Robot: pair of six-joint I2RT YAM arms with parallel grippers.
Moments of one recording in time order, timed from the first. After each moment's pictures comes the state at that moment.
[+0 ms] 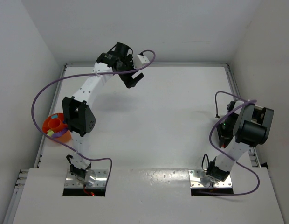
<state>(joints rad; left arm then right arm) -0.37 2.04 2.11 -0.96 0.24 0.65 -0.44 1.83 0.92 -0.91 0.05 -0.40</state>
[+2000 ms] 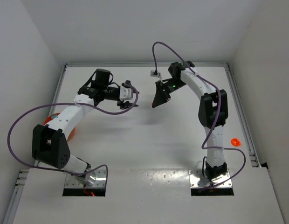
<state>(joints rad) -0.32 1.44 1.17 -0.38 1.01 1.00 0.31 2.21 1.94 -1.37 -1.19 -0.90</state>
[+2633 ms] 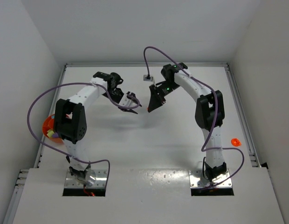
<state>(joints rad) -0.32 1.87 1.55 -1.20 1.13 1.97 0.39 2.21 1.95 -1.38 -1.16 -0.87</state>
